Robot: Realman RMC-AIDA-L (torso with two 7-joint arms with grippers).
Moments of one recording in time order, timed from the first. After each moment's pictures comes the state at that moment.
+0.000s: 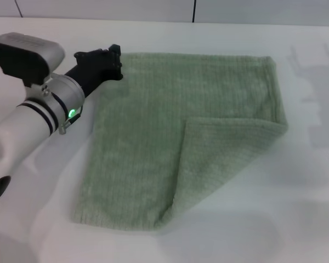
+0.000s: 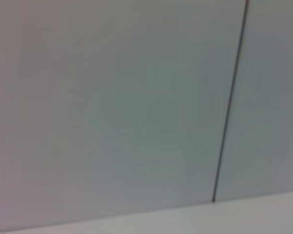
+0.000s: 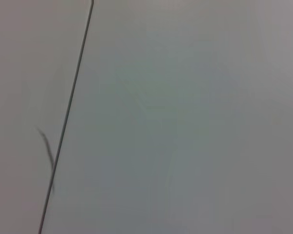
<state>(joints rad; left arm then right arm) -0.61 -2.07 -1.12 -0.30 2.89 0.67 -0.44 0.44 2.09 -1.93 -0.45 0.61 -1.19 -0.15</state>
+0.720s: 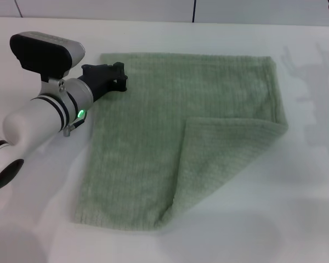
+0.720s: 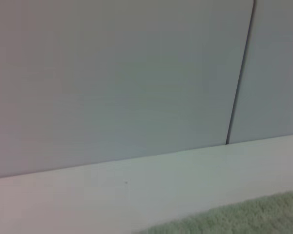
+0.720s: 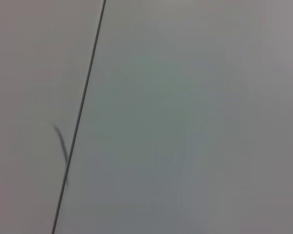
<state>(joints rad) -0.68 -2.07 -1.09 -0.30 2.89 0.43 -0.47 0.45 2.08 -1.96 -0.45 0.61 -1.16 -0.15</state>
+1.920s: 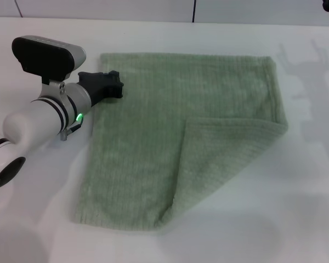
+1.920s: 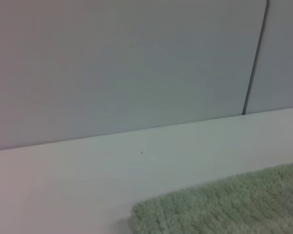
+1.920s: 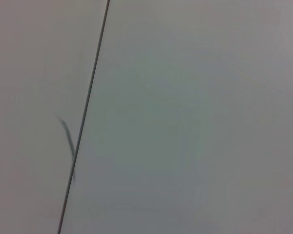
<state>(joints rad) -0.69 -2.07 -1.09 -0.30 2.89 0.35 -0.47 0.47 2.08 -1.96 -0.45 0.61 -1.13 -0.15</state>
